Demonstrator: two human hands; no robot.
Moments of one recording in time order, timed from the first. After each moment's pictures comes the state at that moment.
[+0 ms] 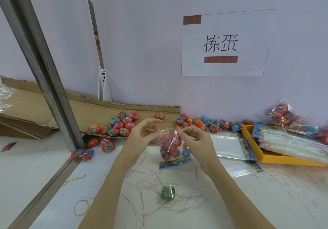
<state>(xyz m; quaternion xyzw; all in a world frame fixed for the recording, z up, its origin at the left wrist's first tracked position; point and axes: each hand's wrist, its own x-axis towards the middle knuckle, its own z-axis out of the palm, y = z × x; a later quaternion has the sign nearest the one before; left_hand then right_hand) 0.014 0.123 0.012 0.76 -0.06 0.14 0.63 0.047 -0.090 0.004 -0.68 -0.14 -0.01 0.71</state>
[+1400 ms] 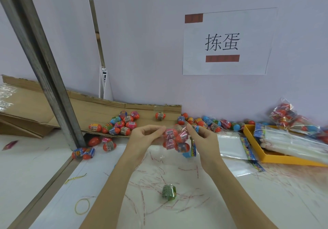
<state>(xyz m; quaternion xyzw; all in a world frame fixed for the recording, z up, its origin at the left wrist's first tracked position) 0.017 0.112 0.010 0.66 0.04 0.08 0.75 0.048 -0.086 0.006 -0.67 -0.05 -0.03 0.74</state>
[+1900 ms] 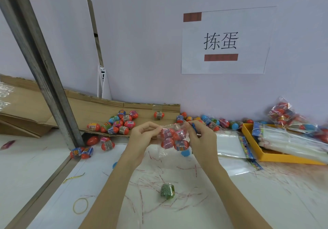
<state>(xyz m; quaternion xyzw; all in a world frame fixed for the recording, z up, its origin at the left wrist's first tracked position) 0.017 0.109 0.011 0.68 0.05 0.09 0.73 0.047 -0.086 0.006 -0.77 -0.16 -0.23 0.57</state>
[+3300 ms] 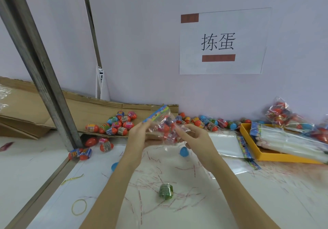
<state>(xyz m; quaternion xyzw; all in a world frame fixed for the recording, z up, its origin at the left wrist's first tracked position) 0.024 0.104 0.010 0.61 0.09 0.12 0.78 0.044 -0.097 0.017 -0.71 -0.15 0.05 0.68</state>
